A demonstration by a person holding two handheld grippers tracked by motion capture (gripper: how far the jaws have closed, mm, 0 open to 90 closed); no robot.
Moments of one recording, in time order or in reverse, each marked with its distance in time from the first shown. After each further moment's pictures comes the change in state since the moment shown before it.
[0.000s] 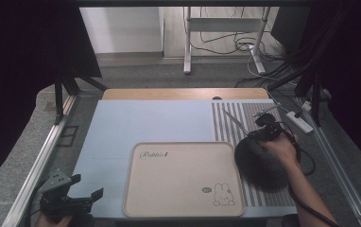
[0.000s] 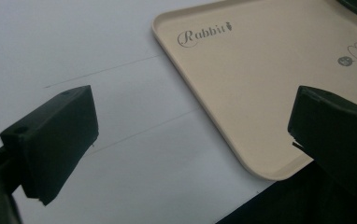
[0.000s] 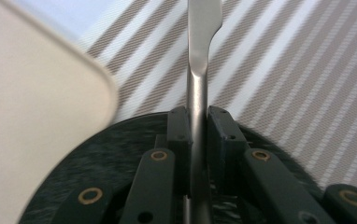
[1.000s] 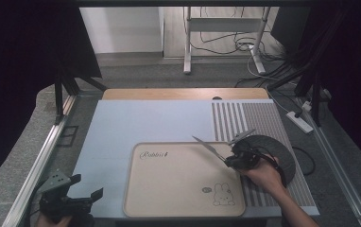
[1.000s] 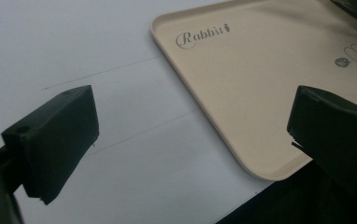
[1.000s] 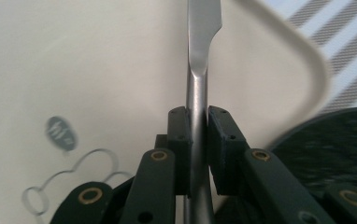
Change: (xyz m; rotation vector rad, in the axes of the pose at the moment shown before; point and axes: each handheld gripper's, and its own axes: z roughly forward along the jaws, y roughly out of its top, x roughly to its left) left arm 0.000 -0.001 -0.001 -0.010 -0.007 0.002; right arm 0.118 -0.024 -0.005 0.025 0.153 -0.163
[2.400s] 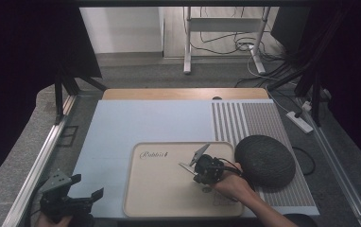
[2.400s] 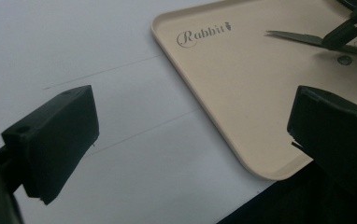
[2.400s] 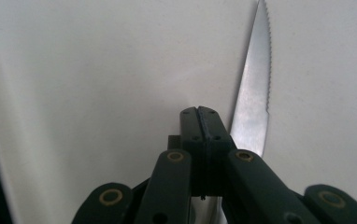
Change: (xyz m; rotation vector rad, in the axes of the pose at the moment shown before) left arm -0.001 0.001 0.001 0.008 0.008 0.009; right arm 0.082 0.040 0.059 0.125 0.136 -0.287
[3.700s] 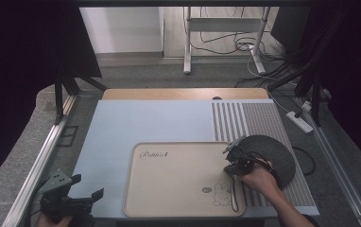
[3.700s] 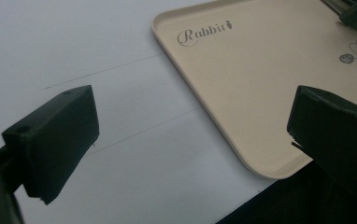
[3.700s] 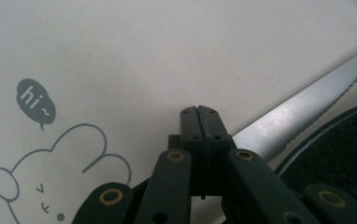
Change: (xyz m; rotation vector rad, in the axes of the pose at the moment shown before) left arm 0.000 0.000 0.000 0.005 0.003 0.001; right arm -0.061 -0.073 -0.032 0.014 -0.115 0.257
